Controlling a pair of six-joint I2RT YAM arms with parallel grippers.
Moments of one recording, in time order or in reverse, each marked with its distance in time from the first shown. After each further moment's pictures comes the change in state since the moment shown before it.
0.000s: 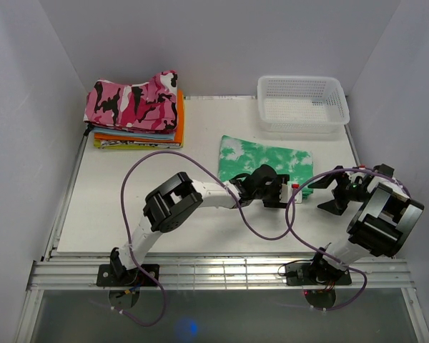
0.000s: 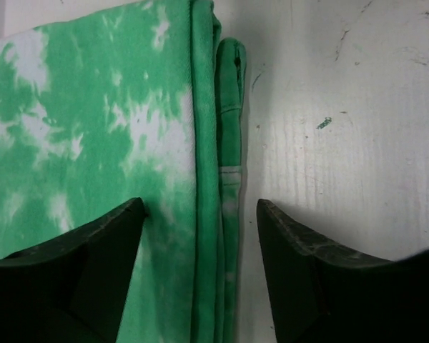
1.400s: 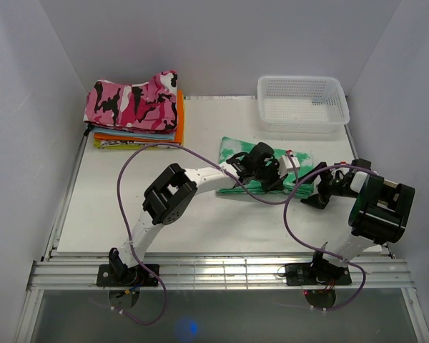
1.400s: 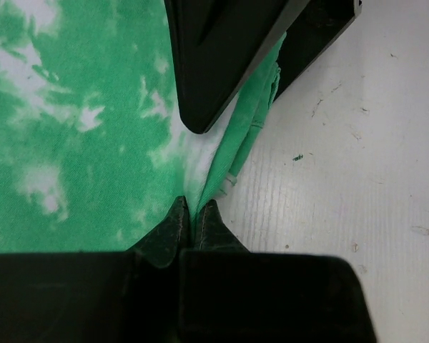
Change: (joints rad) left arm 0.111 0.044 0.232 -0.271 0.243 -0.462; right arm 0.184 0.105 -0.057 0.290 -0.064 0.224
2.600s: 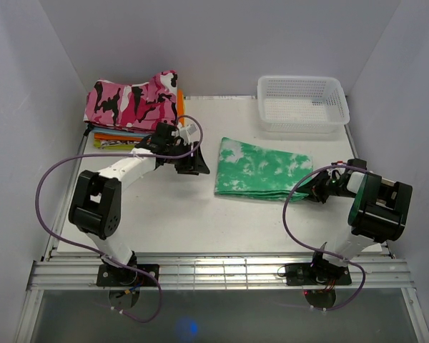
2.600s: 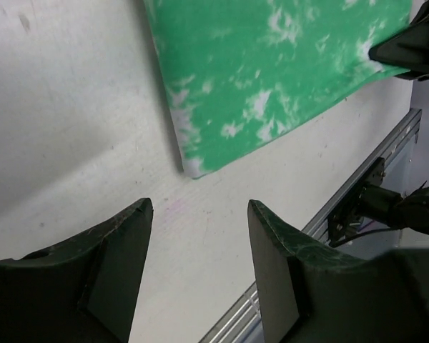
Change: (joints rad) left arm 0.591 -0.570 -0.526 -0.306 0.131 -0.592; right arm 0.033 0.022 -0.016 0.068 0.050 -0.010
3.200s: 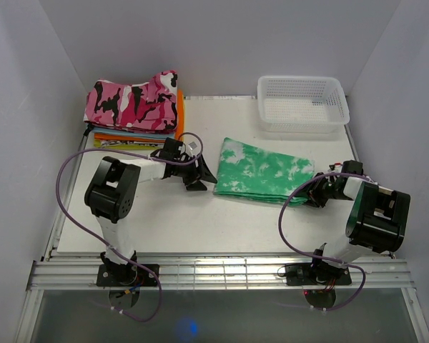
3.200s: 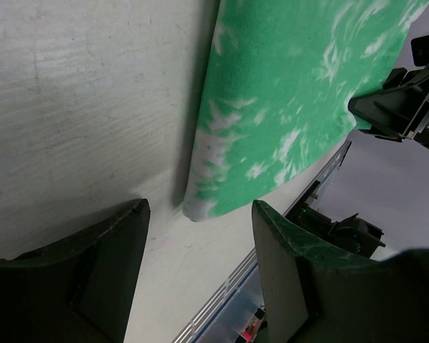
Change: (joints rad) left arm -0.023 0.194 -0.145 0.257 0.095 -0.363; right arm 0.047 -0.112 -0.071 -0.001 0.126 -0.008
